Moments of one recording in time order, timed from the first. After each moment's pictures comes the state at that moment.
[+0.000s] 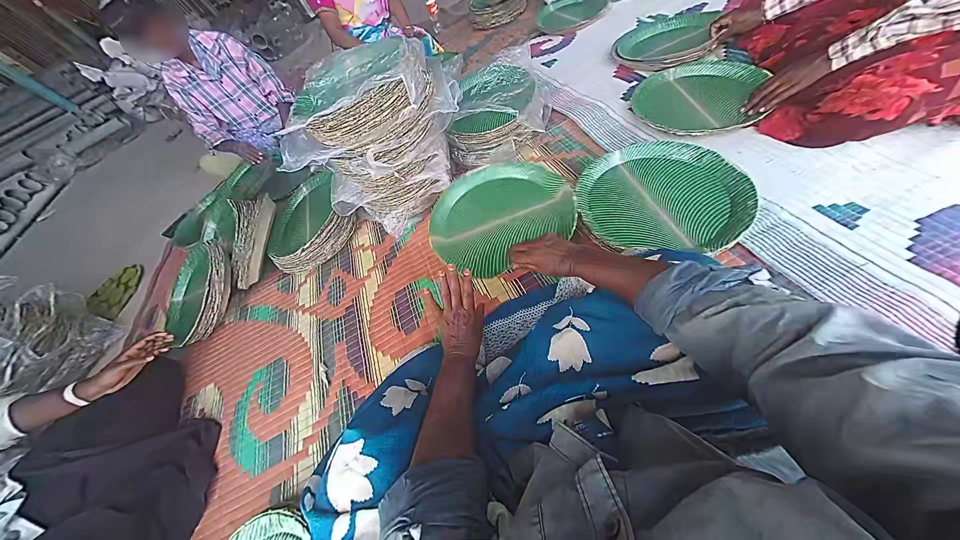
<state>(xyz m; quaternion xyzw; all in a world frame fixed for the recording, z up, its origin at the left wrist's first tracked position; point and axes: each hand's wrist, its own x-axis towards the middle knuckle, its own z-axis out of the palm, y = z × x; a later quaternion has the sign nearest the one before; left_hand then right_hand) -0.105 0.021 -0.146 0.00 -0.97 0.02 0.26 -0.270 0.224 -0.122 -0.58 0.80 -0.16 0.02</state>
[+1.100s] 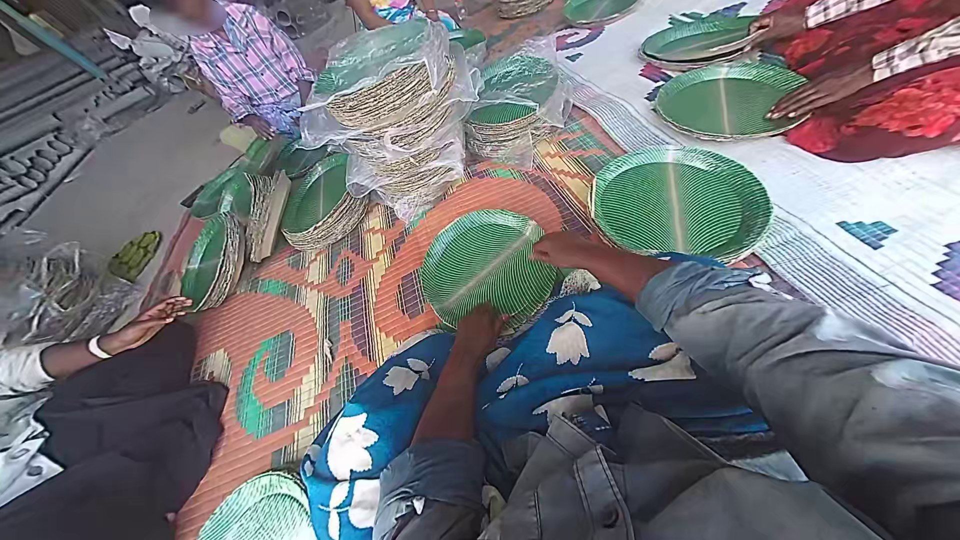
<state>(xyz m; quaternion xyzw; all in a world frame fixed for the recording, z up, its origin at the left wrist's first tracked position) -0.101 0.025 -0.146 0.06 -0.96 -0.10 -0.24 -0.283 0.220 -0.130 -0.39 0.89 -0.11 0.20</state>
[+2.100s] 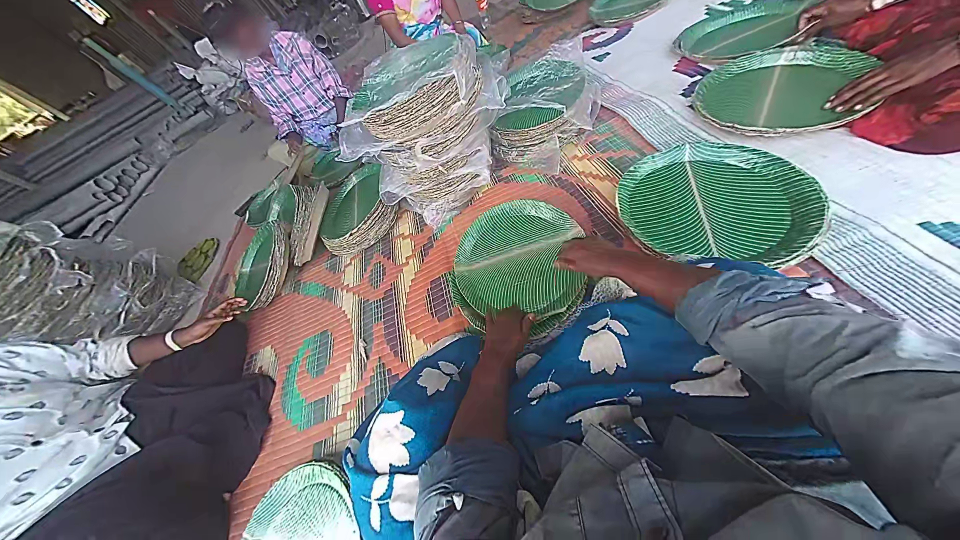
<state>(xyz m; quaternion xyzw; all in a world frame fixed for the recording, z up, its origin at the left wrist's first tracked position) -0.100 0.028 -0.141 0.08 -0.97 -0.11 -0.21 -0.281 0.219 -0.135 -0.46 0.86 -0.14 0.17</state>
